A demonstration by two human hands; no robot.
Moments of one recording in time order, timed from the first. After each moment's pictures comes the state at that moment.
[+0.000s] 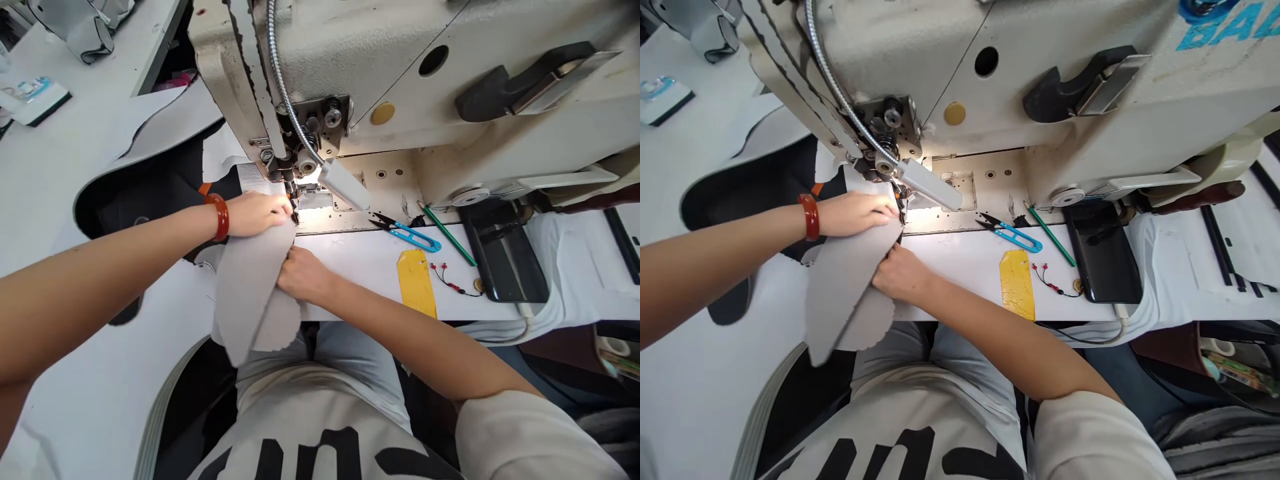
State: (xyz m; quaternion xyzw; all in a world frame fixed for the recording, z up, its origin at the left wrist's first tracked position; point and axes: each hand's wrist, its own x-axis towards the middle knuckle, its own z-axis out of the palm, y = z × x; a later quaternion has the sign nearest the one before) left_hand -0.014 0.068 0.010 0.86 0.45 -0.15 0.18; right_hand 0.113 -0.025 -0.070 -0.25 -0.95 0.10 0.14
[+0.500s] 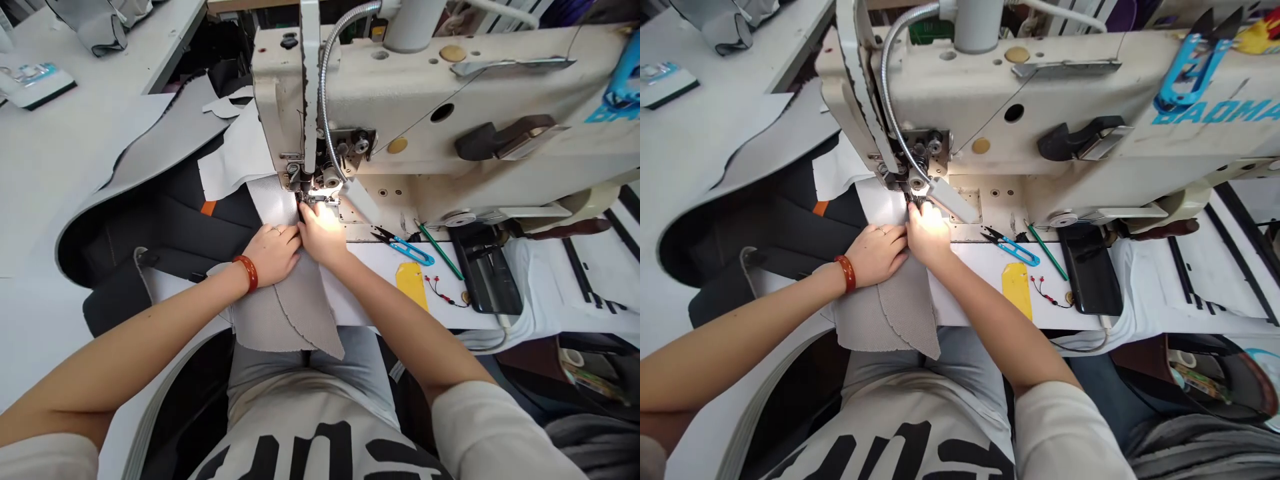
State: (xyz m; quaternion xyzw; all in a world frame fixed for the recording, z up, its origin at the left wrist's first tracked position) left_hand -0.015 -0.004 -0.034 0.91 0.42 -0.06 -0.05; right_hand 0.137 0.021 -0.054 -0.61 -0.77 0.10 0.16
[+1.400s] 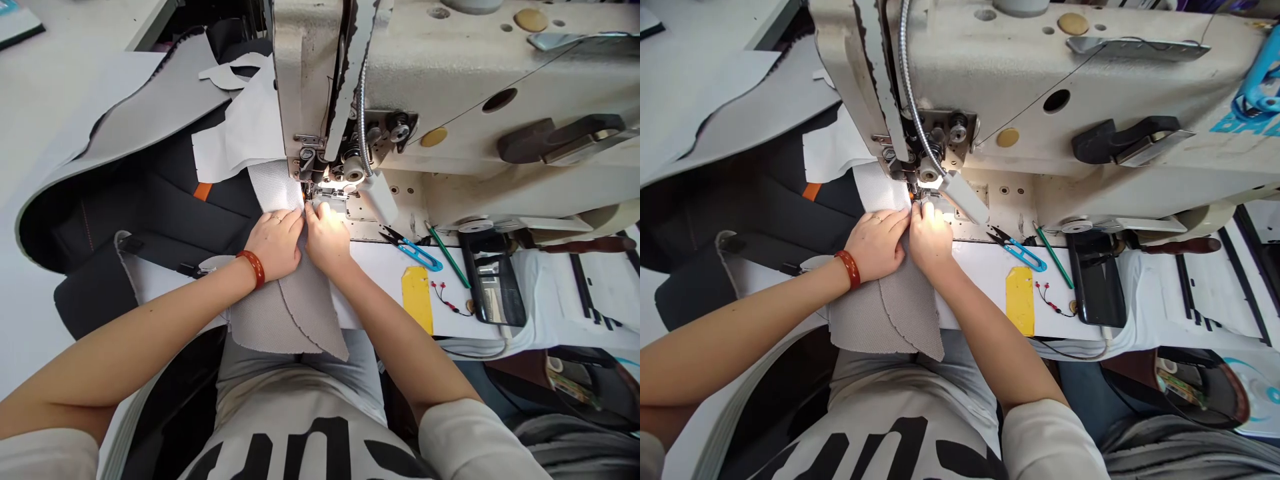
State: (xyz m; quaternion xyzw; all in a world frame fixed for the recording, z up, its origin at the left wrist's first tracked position) left_hand -0.007 -0.003 -0.041 0.87 0.50 0.03 -0.01; right_hand 0.124 0.017 -0.063 -0.61 -0.79 0.07 0.09
